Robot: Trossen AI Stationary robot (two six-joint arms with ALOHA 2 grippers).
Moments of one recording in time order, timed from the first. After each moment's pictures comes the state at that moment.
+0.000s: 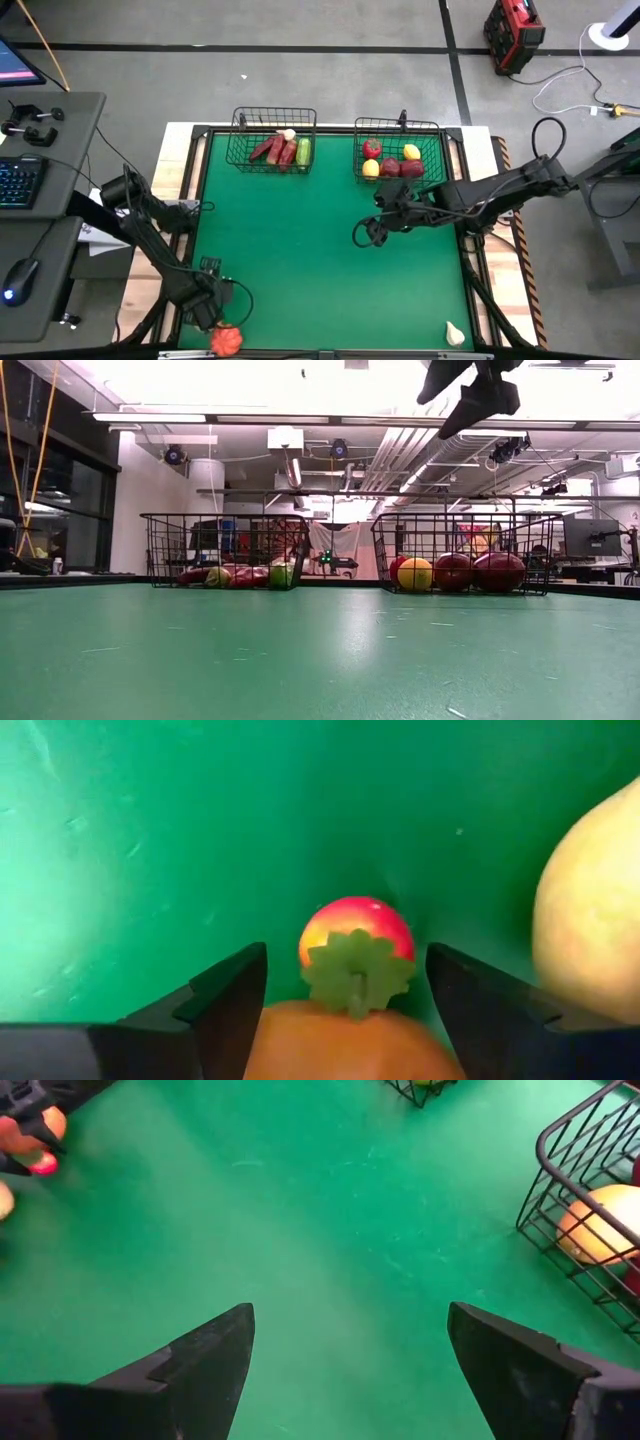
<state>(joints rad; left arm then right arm) -1.01 1.63 0.89 -0.90 0.08 -0.86 0.28 1.33 1.18 -0.80 0.41 0.84</state>
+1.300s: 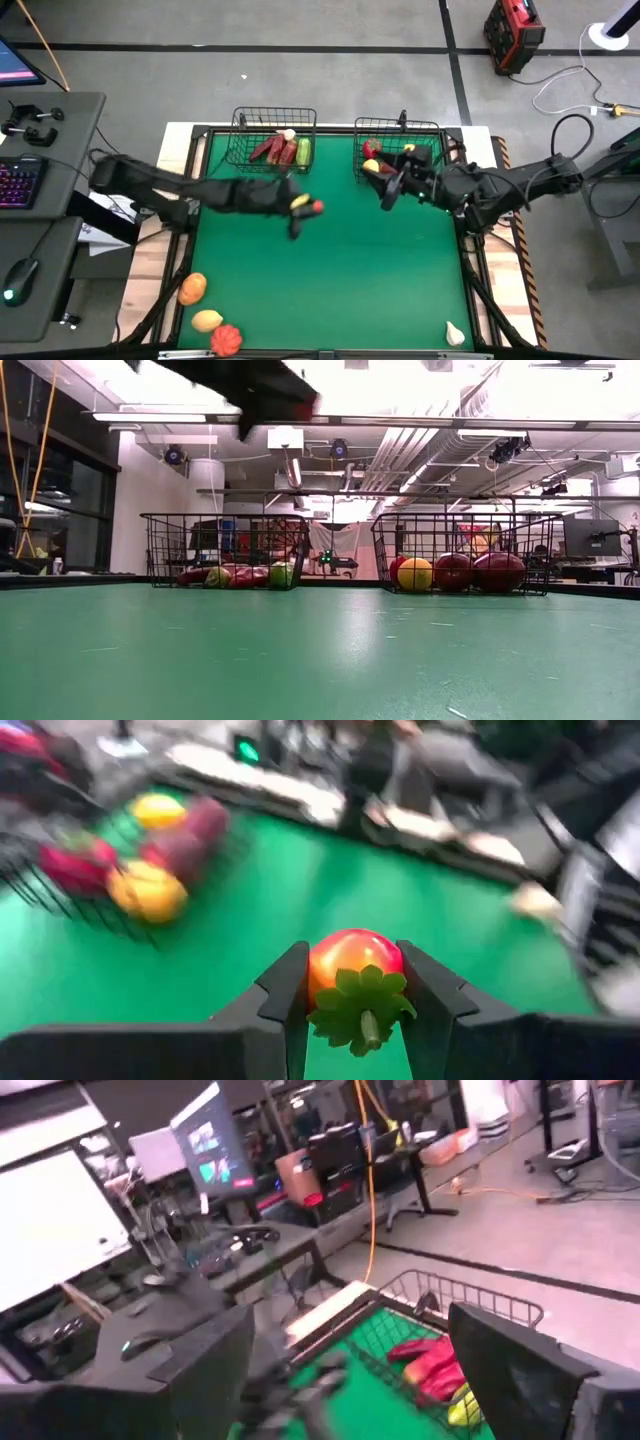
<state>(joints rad) -0.08 1.37 0.87 0.13 -0.18 -0.28 0.28 1.15 1.18 -0.11 0.78 0.43</state>
